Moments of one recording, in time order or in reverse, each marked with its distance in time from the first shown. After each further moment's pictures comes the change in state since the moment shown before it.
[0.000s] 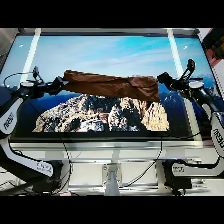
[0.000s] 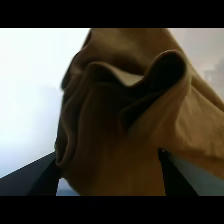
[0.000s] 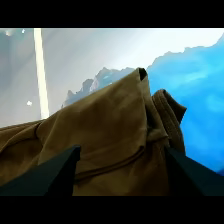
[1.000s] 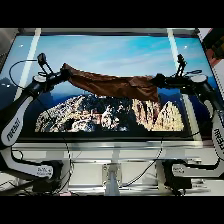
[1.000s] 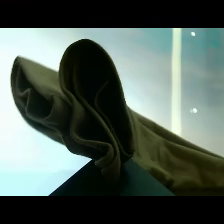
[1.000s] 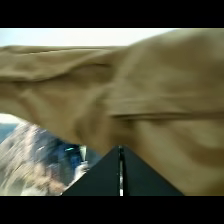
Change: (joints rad) left arm -0.189 0.156 0.004 -0.056 0.288 0.155; right arm 0.061 0.015 0.128 0.010 0.398 -0.050
